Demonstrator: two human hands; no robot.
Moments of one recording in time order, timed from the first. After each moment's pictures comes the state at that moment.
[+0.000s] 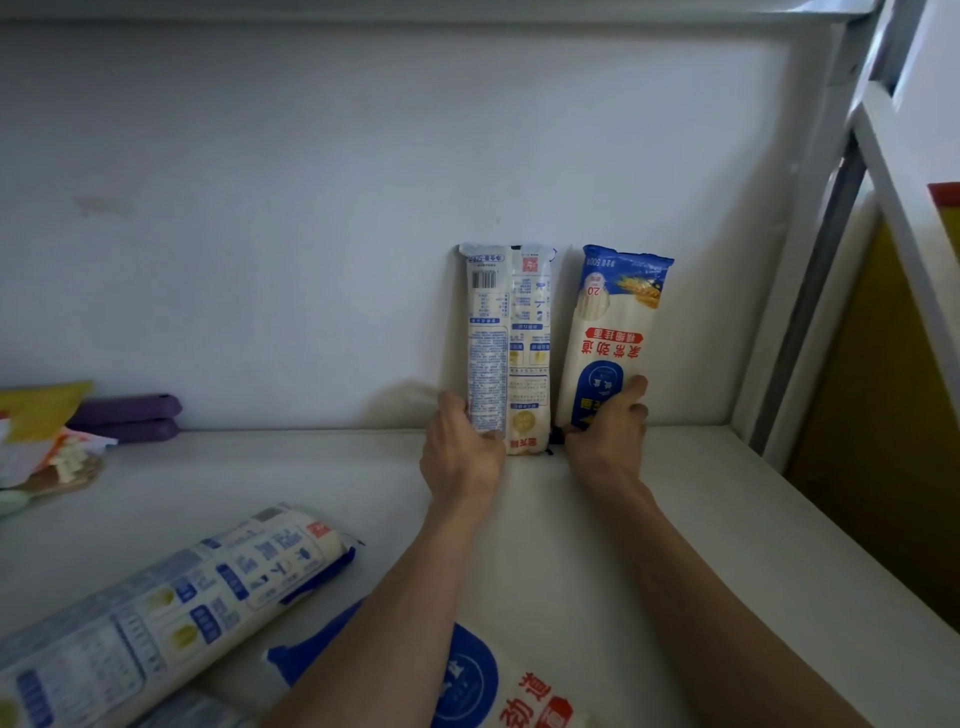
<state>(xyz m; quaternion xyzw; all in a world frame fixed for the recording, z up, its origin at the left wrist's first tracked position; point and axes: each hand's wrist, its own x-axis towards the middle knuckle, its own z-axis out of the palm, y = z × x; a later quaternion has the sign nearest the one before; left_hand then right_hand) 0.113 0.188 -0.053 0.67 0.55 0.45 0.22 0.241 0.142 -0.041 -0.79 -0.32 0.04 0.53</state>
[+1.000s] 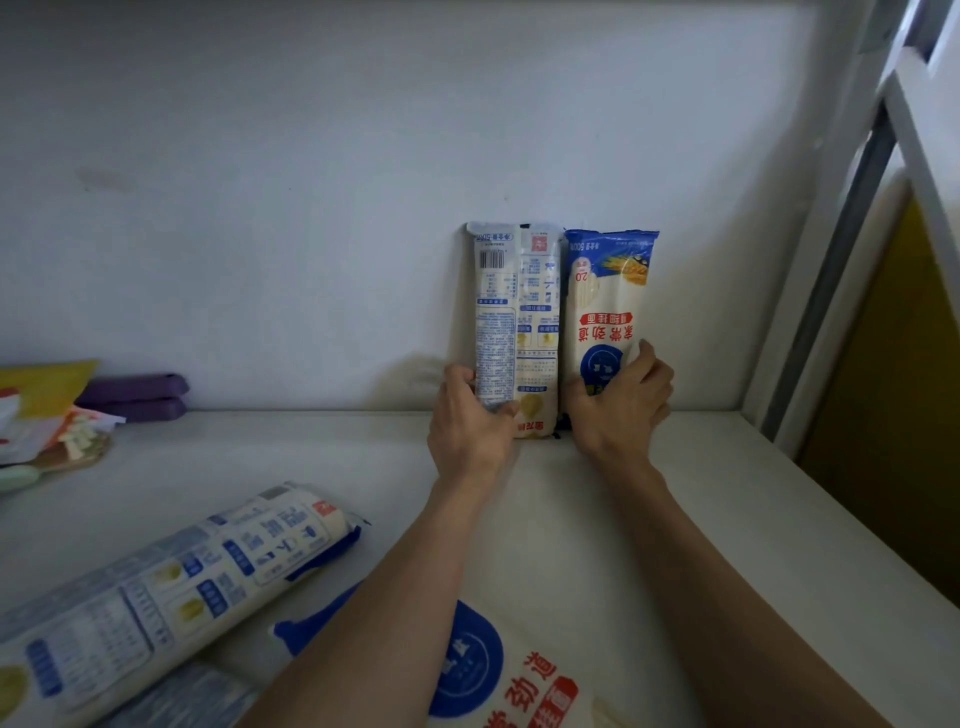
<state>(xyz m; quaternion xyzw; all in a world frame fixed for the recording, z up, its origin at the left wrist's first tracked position) 0.115 0.189 -0.048 0.66 0.52 0.49 0.23 0.243 0.144 -0.036 -0.77 -0.36 -0.07 0.53</state>
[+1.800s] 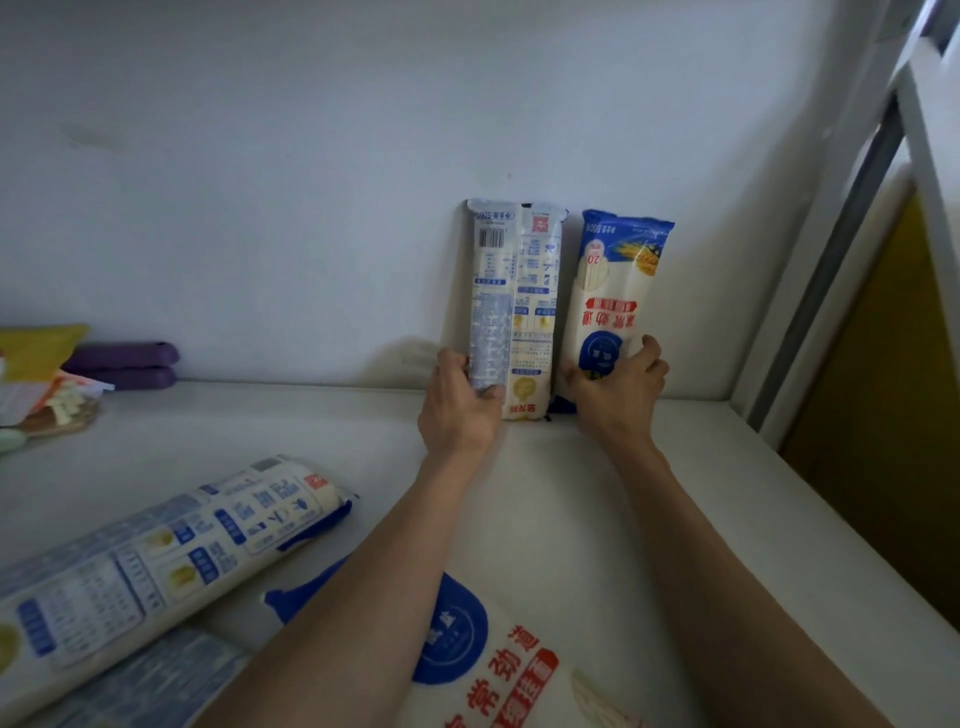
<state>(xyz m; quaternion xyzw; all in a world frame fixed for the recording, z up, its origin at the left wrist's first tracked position) 0.110 0.191 -0.052 0.67 0.54 0.45 0.24 0.254 0.138 -0.035 -0.75 -0.35 0.01 0.56</state>
